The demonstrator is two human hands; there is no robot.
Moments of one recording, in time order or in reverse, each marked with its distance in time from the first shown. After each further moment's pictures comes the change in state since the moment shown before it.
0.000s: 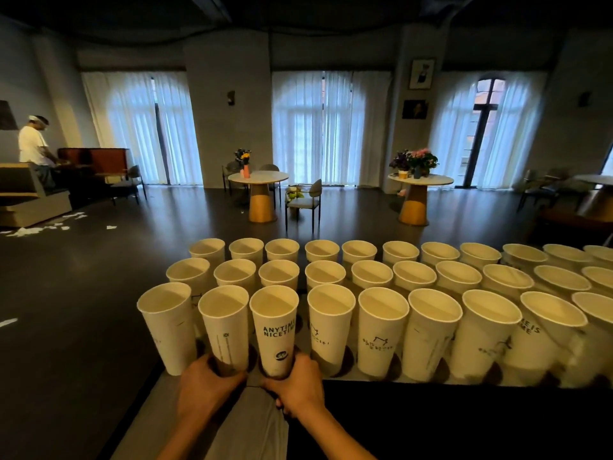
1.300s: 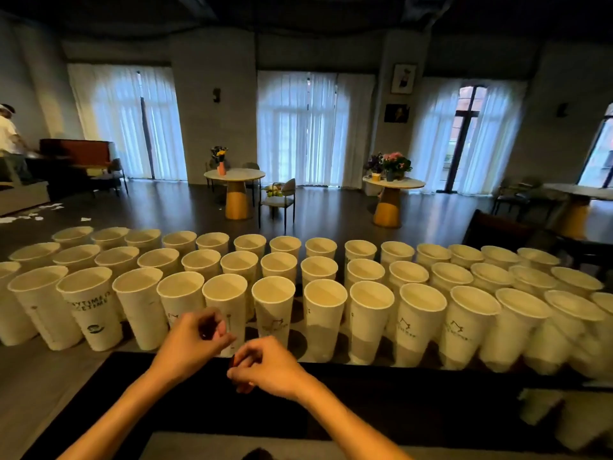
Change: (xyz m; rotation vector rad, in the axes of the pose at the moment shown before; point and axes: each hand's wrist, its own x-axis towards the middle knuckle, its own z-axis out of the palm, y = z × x) left_hand -0.211 0.256 0.196 0.004 -0.235 0.484; right_hand -0.056 0.129 -0.368 0.086 -0.565 -0.333
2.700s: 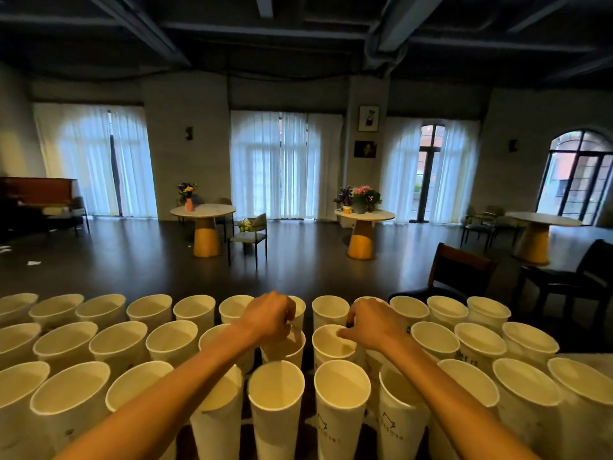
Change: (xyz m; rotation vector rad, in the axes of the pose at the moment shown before) left_hand 0.248 0.167 0.222 0.711 -0.219 0.267; right_hand -0.052 0.012 -0.380 -1.038 0.685 0.243
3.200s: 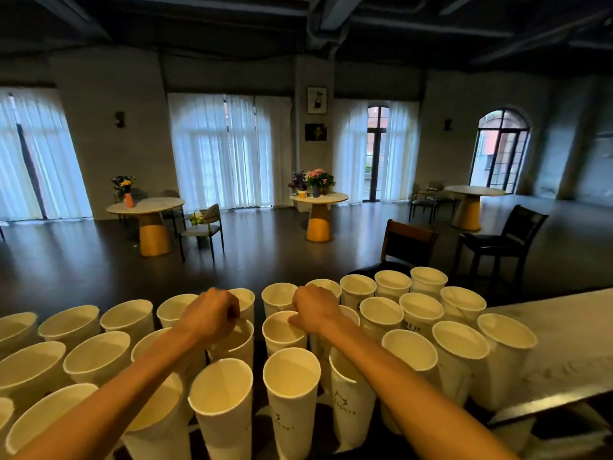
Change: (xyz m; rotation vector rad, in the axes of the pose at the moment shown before) left_hand 0.011 -0.007 0.016 -0.037 0.034 -0.039; right_hand 0.014 0.000 0.020 -0.049 -0.002 -0.060
